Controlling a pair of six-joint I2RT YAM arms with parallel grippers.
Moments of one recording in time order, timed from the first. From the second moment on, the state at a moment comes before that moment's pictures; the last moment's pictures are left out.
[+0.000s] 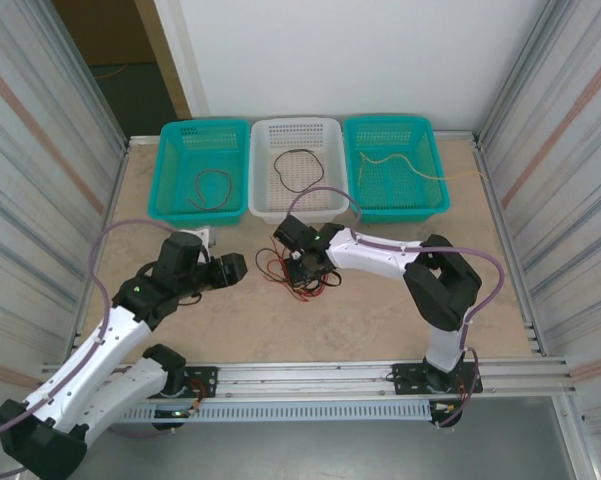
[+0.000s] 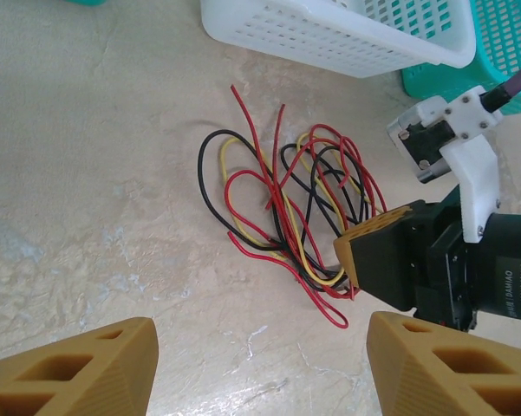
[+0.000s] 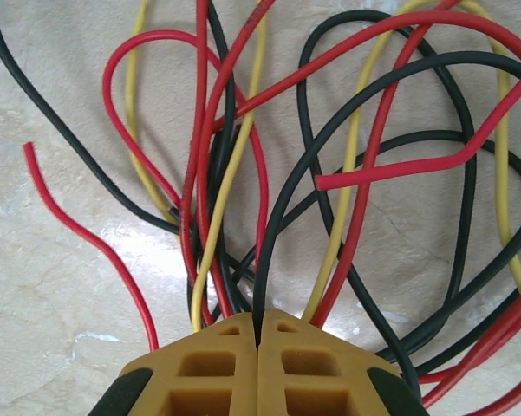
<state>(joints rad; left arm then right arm) -0.51 0.78 0.69 -0.64 0.10 -0.65 0.93 1.84 1.28 -0.68 0.03 0.50</state>
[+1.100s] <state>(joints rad) -0.44 0.67 0.63 -0.69 0.06 -0.68 1.02 1.87 1.22 -0.71 -0.01 0.49</state>
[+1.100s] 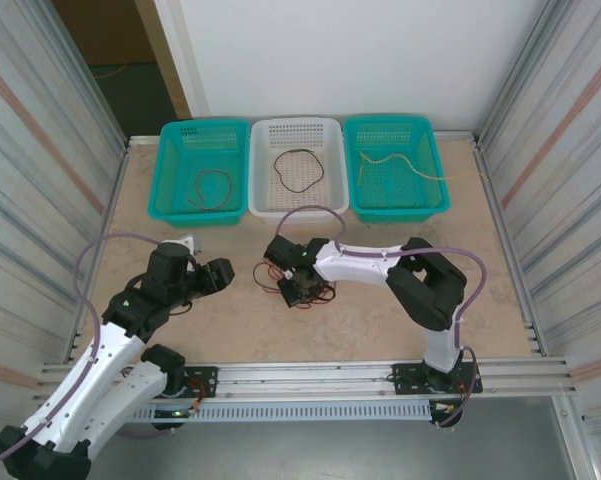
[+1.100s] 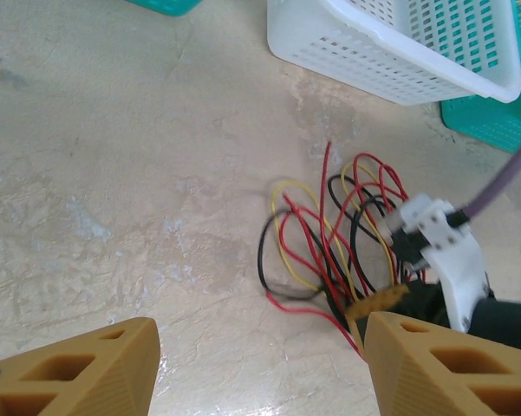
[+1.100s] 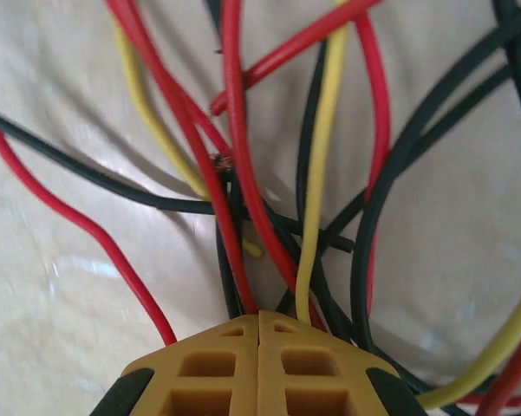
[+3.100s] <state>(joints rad) -0.34 0.58 0.68 -0.76 0.11 -0.68 0.98 2.08 1.56 -0.63 0.08 0.50</state>
